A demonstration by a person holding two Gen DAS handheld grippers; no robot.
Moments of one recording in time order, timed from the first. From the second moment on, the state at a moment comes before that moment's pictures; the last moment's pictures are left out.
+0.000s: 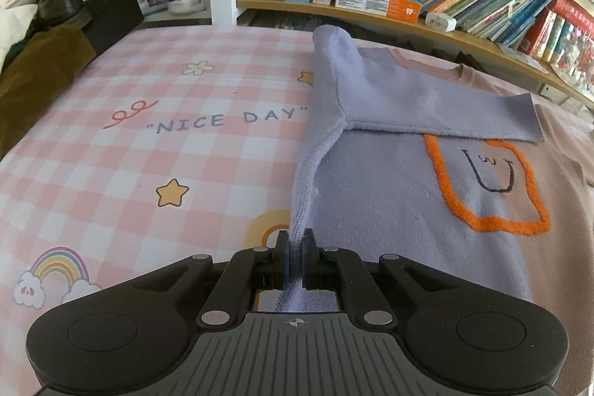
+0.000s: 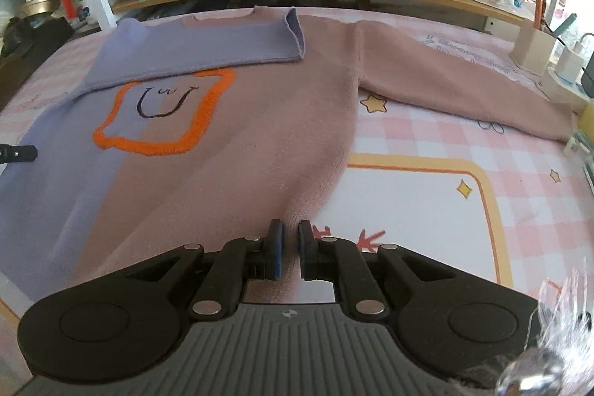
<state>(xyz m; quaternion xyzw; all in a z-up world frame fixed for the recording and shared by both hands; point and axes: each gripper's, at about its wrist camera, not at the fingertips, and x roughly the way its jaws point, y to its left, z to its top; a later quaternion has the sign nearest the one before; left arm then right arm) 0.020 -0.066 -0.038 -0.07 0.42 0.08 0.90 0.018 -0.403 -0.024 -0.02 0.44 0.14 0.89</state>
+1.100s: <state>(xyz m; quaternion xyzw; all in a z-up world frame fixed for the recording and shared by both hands) 0.024 -0.069 -0.040 -0.05 0.41 0.09 0.90 0.018 -0.417 -0.028 -0.02 0.43 0.14 0.89</state>
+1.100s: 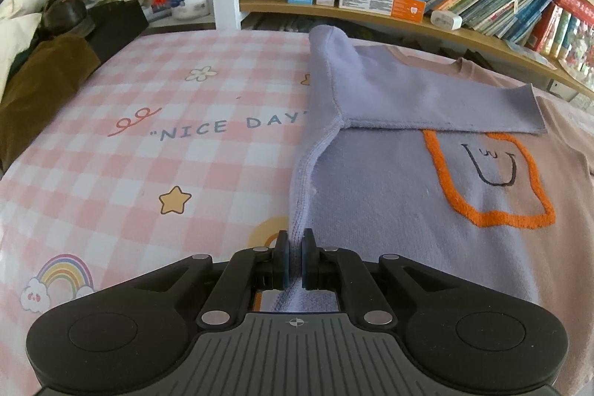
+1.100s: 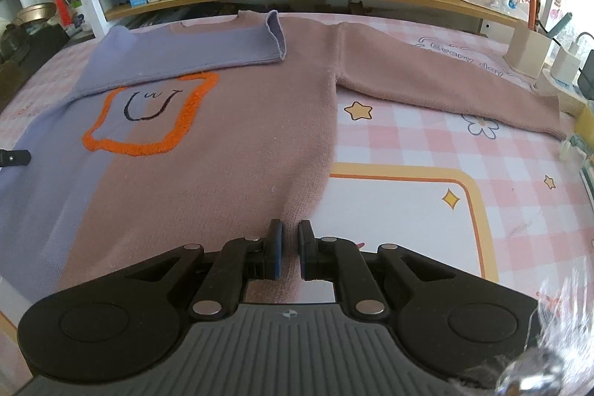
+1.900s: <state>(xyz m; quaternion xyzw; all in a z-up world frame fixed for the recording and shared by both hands) 0.082 -0.236 -0.002 0.12 0.36 -0.06 0.93 0.000 -0.431 -0.020 -0.01 0.43 0.14 0.89</state>
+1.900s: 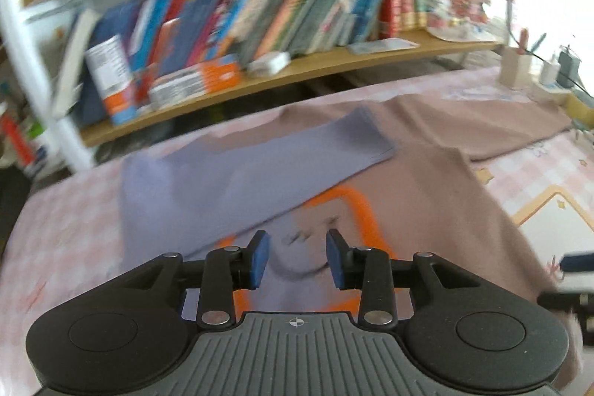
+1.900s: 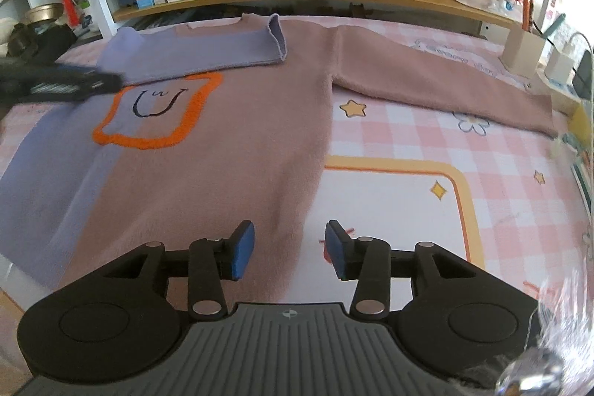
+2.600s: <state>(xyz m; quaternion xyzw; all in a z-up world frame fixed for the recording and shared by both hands) 0.190 -0.335 -0.055 0.19 0.35 -0.10 0.91 -0.002 -0.458 -0.028 0.04 0.43 0.13 0.89</state>
